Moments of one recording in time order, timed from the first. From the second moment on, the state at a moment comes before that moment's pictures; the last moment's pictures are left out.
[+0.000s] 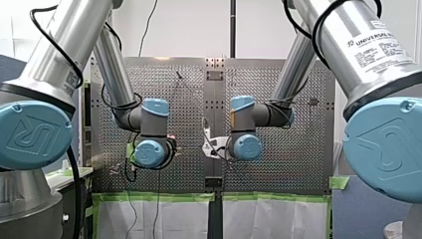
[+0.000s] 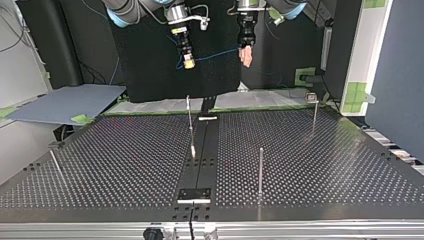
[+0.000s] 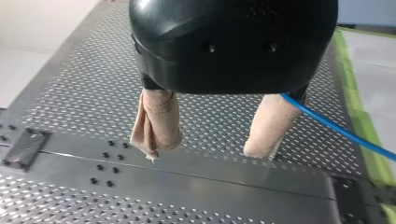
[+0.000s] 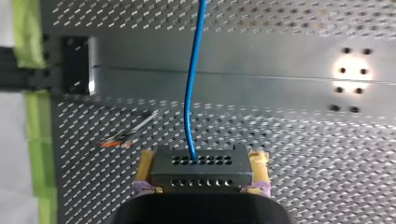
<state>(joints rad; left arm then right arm) -0.66 -1.92 -2.39 -2.03 -2.18 -1.75 2.39 -1.06 2.01 -0.85 1.78 1.58</state>
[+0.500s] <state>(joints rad) -0.65 -1.77 -2.33 -2.17 -2.19 -1.83 2.38 -1.21 1.90 -0.71 1.77 1.59</state>
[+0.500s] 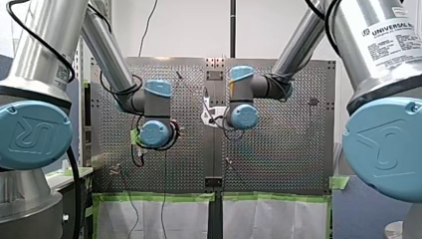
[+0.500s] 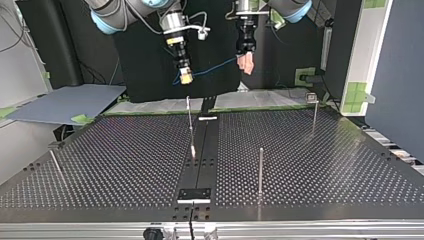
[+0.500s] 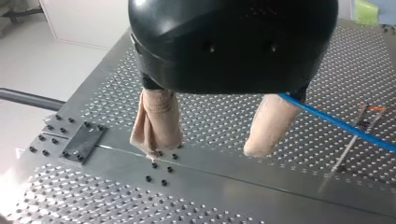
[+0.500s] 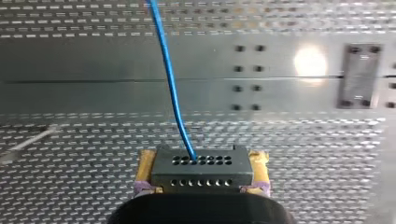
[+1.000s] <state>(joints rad) -0.59 -1.63 -2.20 -2.32 -2.18 -1.84 2.37 -1.36 1.76 -0.56 1.77 1.59</state>
